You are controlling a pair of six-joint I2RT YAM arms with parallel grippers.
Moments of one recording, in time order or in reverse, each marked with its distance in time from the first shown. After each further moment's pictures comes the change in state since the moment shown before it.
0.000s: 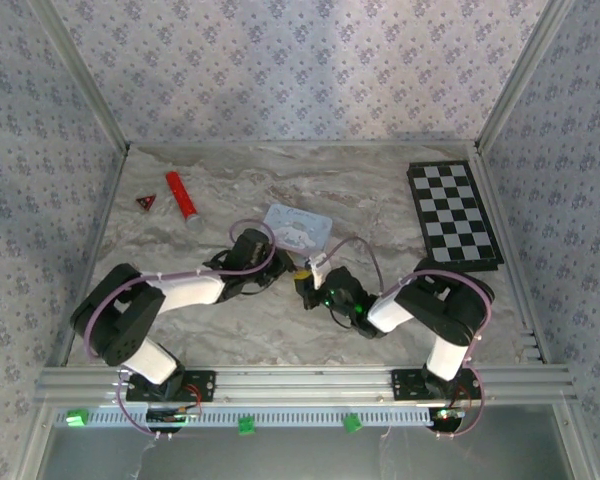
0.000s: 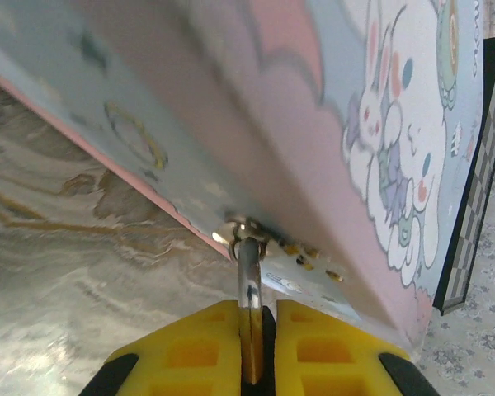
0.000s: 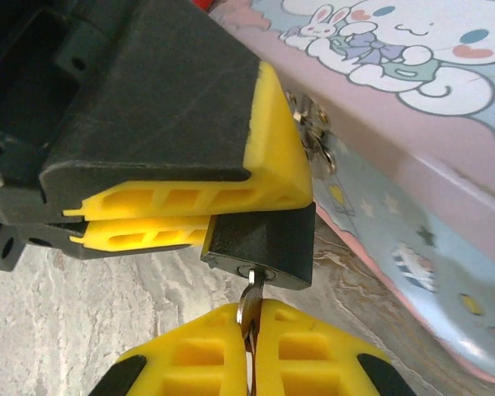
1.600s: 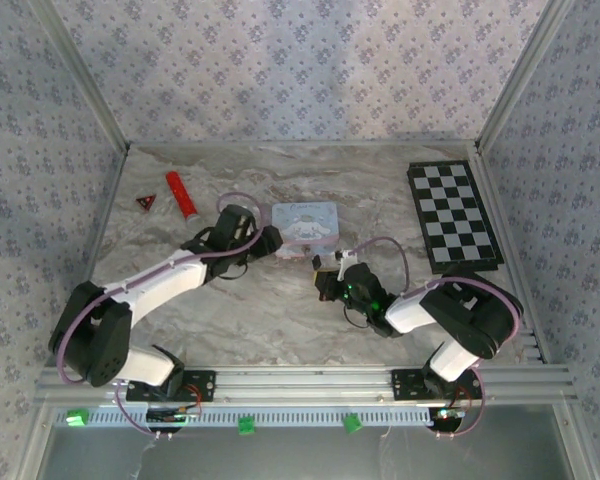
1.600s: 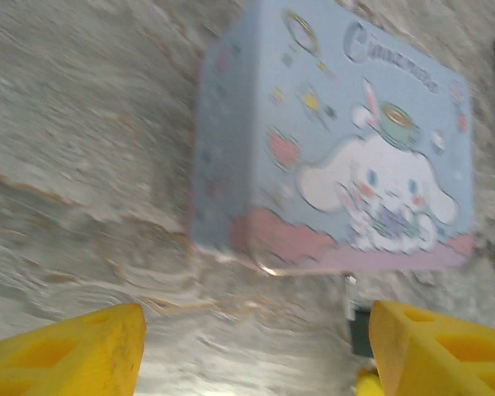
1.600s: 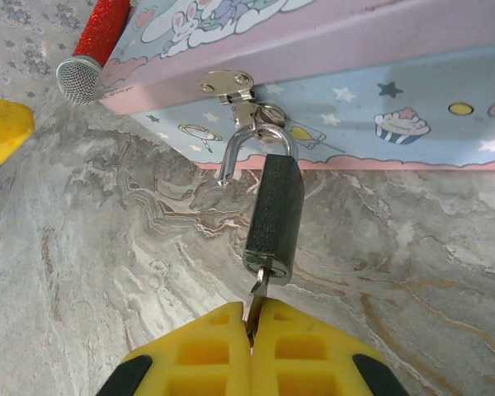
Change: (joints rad) left arm 0.134 -0.146 0.178 -0.428 -0.100 0.452; right arm -0.097 -0.150 -0.092 -0.126 0.000 0.372
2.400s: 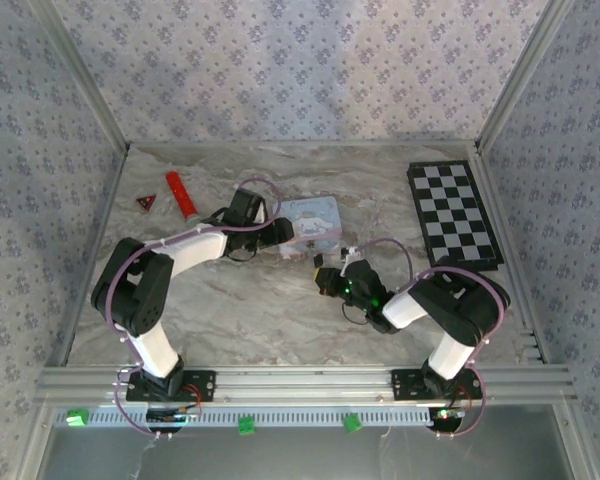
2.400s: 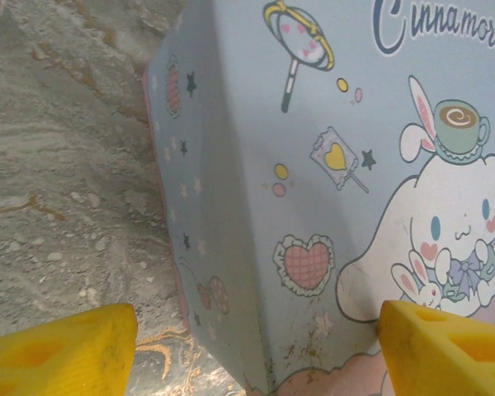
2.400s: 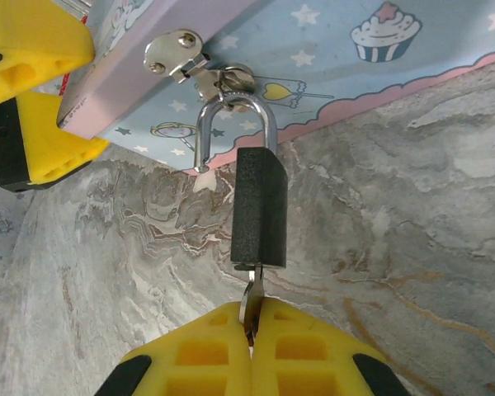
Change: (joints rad) left arm 0.058 0.319 0.185 0.056 0.184 0.153; right arm -0.052 0.094 0.014 0.071 -0.061 0.199
